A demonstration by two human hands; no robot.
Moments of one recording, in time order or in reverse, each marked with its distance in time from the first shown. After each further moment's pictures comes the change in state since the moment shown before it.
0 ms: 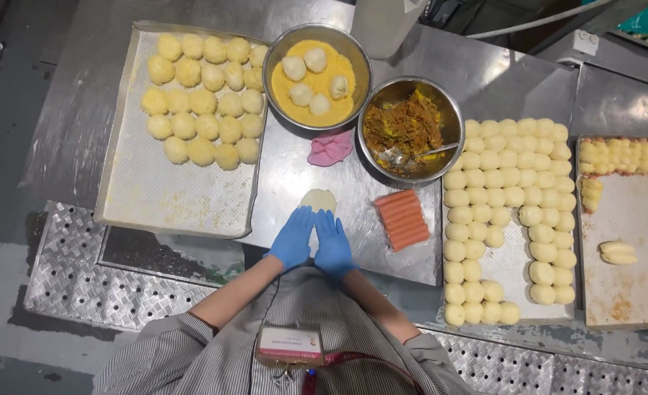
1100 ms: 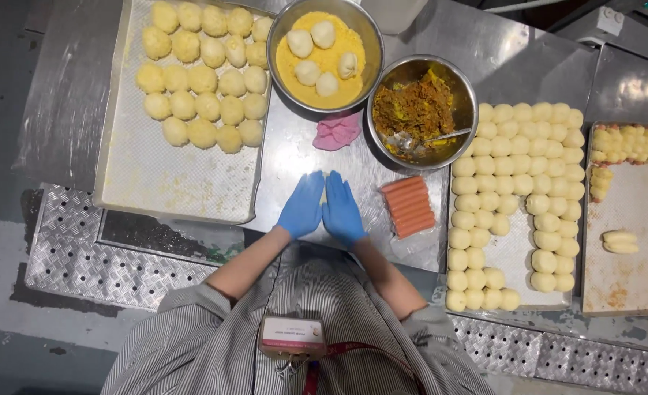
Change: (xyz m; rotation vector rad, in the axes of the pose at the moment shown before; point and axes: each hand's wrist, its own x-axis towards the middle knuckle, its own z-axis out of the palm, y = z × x) left_hand 0.027 -0.029 0.013 0.198 0.169 0.078; right_hand 0.031 0.029 -0.016 0.136 0.040 -0.019
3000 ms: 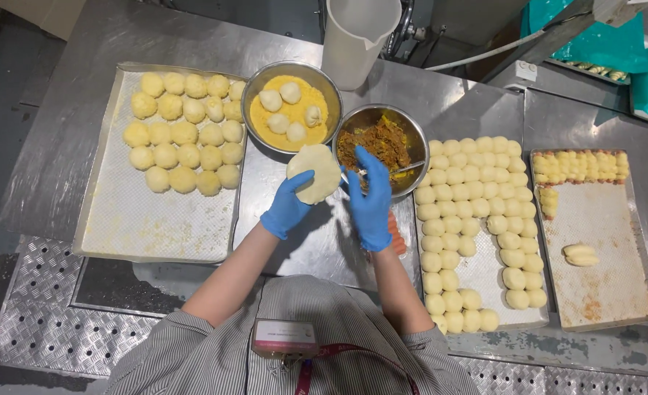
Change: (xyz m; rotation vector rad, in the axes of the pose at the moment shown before) left_hand 0.113 0.067 -0.155 -2.407 0.143 -0.192; right_hand 0.029 -0.105 -0.227 0.166 0.635 -0.196
